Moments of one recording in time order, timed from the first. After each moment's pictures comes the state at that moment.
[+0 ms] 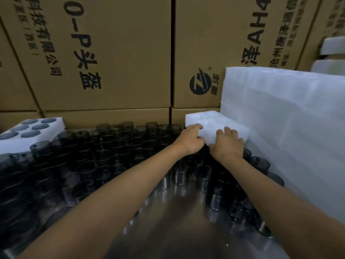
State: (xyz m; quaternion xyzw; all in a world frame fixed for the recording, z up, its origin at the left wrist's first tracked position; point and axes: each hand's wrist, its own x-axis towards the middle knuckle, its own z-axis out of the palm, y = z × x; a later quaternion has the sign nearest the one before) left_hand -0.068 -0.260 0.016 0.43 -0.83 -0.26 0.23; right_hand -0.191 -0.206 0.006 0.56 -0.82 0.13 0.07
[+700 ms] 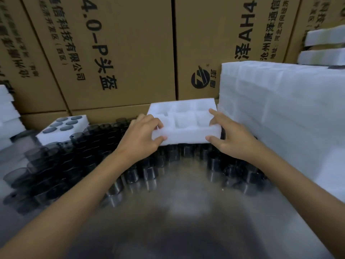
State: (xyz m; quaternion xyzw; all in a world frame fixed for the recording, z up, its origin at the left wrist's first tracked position) left_hand 0.111 -0.112 0.054 0.41 -0.85 0.05 0.31; right_hand -0.164 -0.044 0.051 0.74 -0.59 0.33 -0.05
